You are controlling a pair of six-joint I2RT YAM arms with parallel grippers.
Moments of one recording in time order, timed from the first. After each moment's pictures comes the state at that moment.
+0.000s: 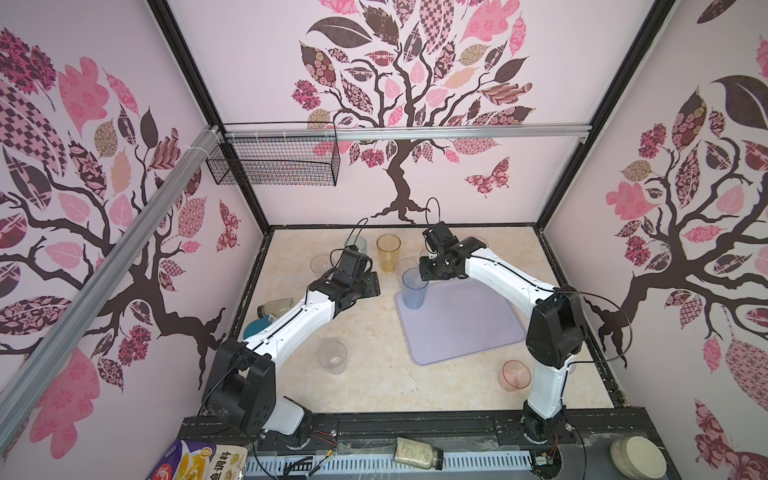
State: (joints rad) left arm -0.47 1.46 1.08 -0.44 -0.10 -0.50; right arm 0.56 1.90 1.67 -0.79 0.03 0.45
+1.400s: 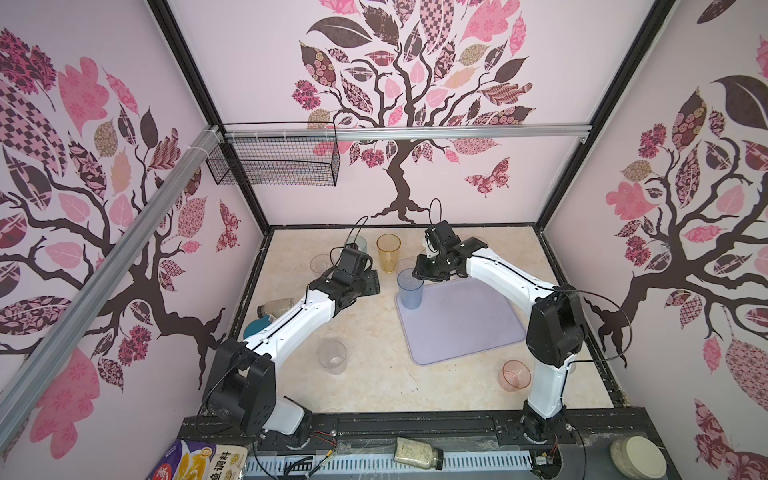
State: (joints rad) left arm -0.47 1.46 1.10 -0.43 -0.12 -0.49; right arm 0.53 1.91 1.63 -0.72 -0.18 0.56
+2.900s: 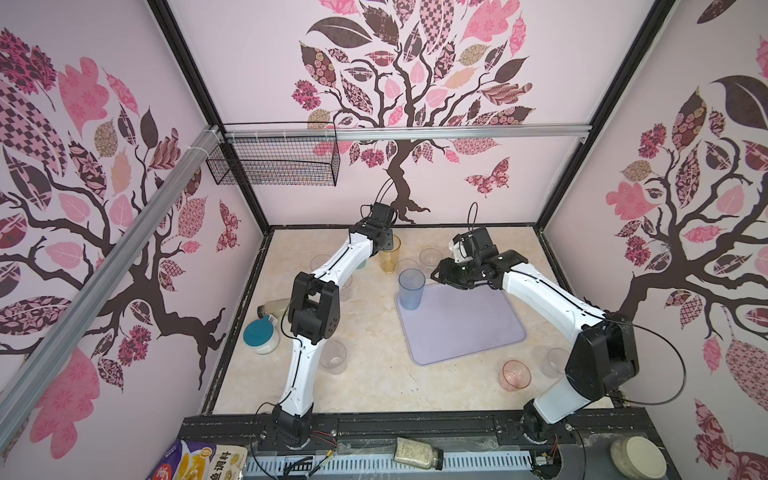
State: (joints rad) left arm -0.42 2.25 2.07 -0.70 -0.28 -0.36; right arm 0.42 1.60 1.34 -0.63 -0.31 0.59
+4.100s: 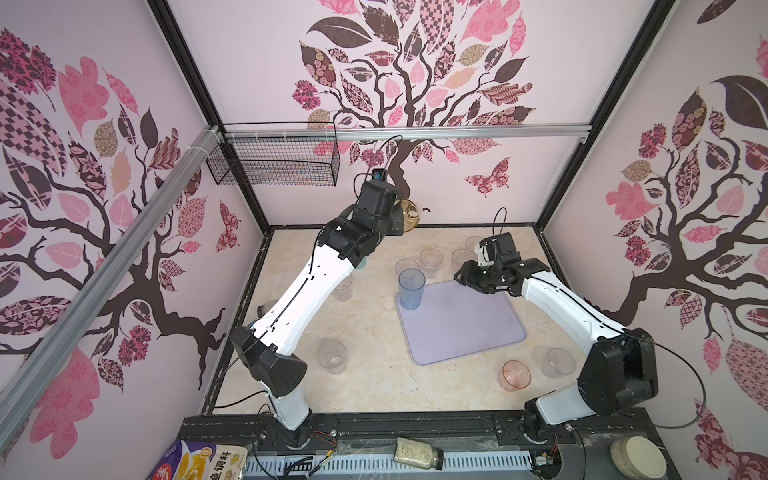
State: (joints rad) left arm -0.68 1.72 2.02 -0.81 -0.32 -0.32; right arm 0.26 1.49 1.20 -0.62 -0.24 0.59
